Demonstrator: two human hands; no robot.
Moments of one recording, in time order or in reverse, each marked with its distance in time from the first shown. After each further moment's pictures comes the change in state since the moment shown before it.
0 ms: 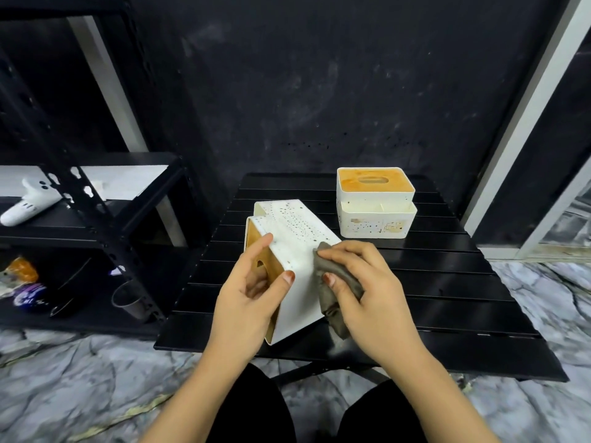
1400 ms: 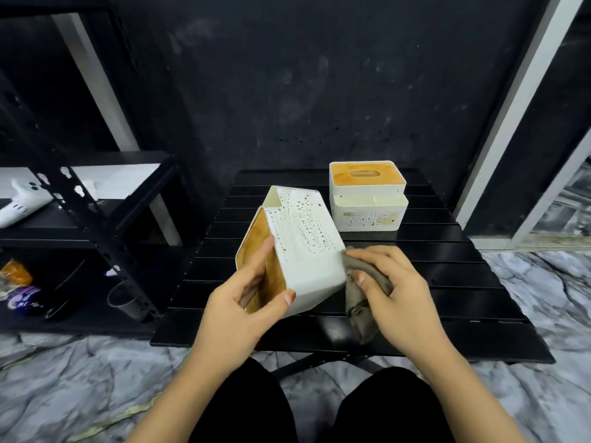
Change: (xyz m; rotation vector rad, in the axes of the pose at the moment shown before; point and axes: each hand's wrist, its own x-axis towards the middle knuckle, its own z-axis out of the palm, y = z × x) left_hand -0.013 -0.003 -0.012 0.122 -0.164 0.108; right_hand -0.013 0.018 -0.028 0.037 0.042 0.142
